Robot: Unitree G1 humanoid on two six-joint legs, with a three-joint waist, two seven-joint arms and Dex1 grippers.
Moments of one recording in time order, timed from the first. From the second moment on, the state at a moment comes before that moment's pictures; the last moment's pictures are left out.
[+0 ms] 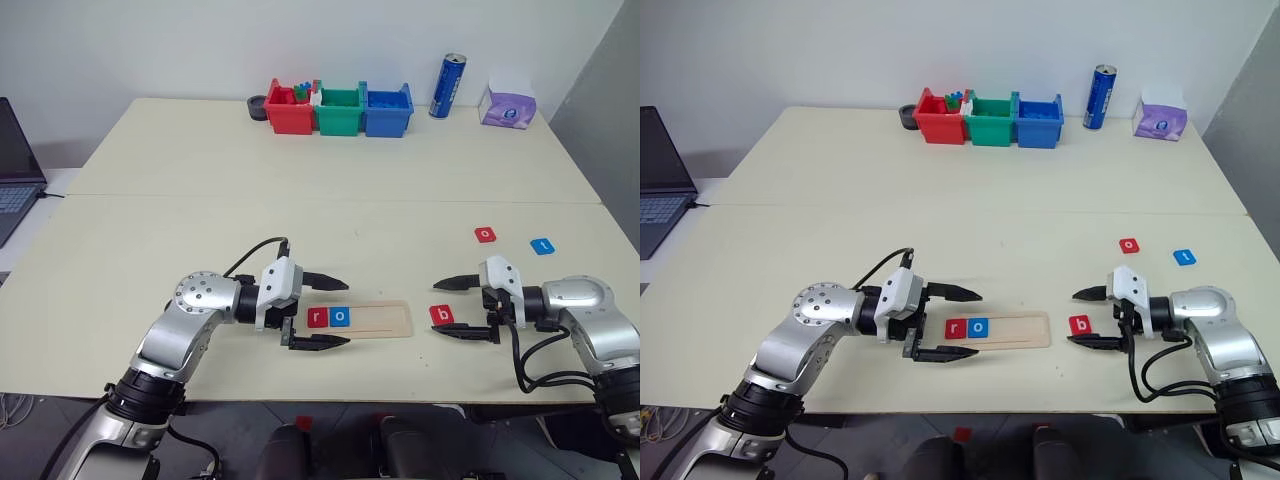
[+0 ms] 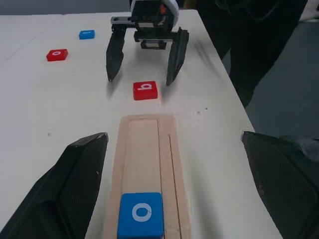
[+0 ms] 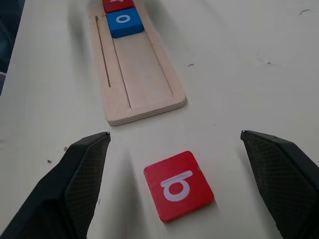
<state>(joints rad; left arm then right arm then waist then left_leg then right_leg) -0.36 0.60 -0.20 -0.11 -0.37 0.18 -1.28 -0.32 -0.77 0.08 0.15 0.29 0.13 1.34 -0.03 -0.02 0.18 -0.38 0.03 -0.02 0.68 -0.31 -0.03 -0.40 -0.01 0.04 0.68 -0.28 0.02</state>
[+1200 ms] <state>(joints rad) -0.38 0.59 -0.21 -0.10 -0.37 0.17 -1.32 -0.34 -0.75 0.10 0.32 0.22 -0.03 1.34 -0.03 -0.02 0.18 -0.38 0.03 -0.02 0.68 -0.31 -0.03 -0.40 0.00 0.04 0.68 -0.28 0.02</state>
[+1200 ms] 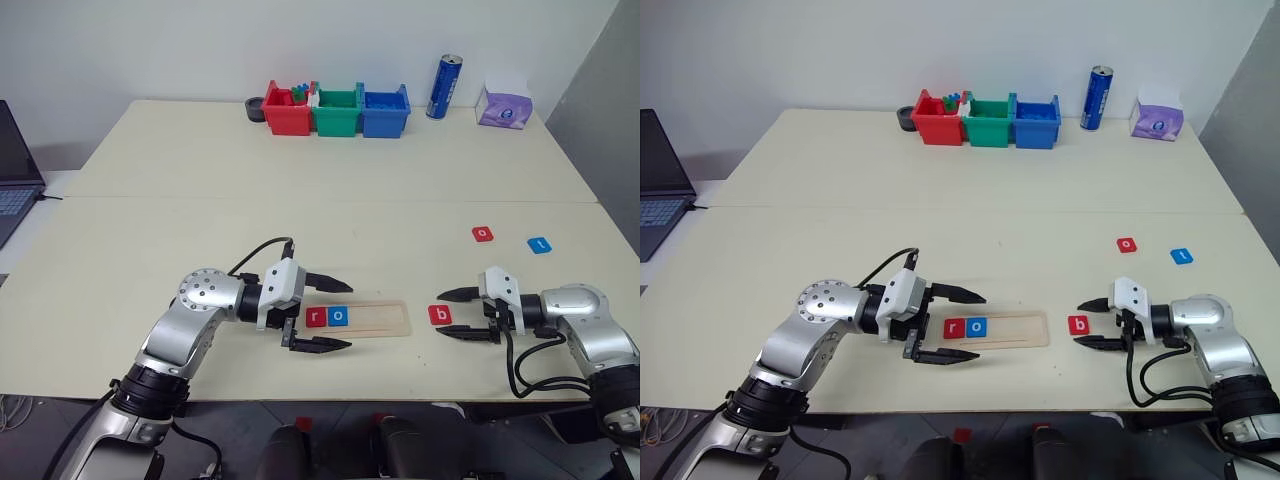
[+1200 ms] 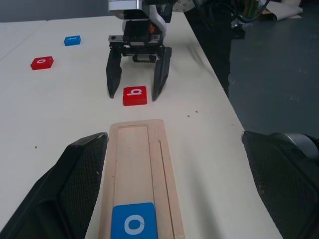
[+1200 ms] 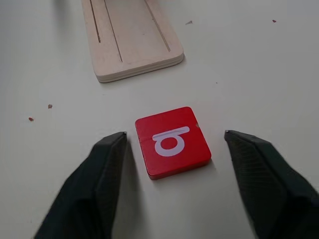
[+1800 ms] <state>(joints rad) -0.45 0.64 -0.07 -0.11 -0.51 0.25 -1.32 -0.29 -0.75 0.10 0.04 0.29 0.17 1.30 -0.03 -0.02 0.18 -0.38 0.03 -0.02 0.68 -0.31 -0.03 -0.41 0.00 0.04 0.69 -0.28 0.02</state>
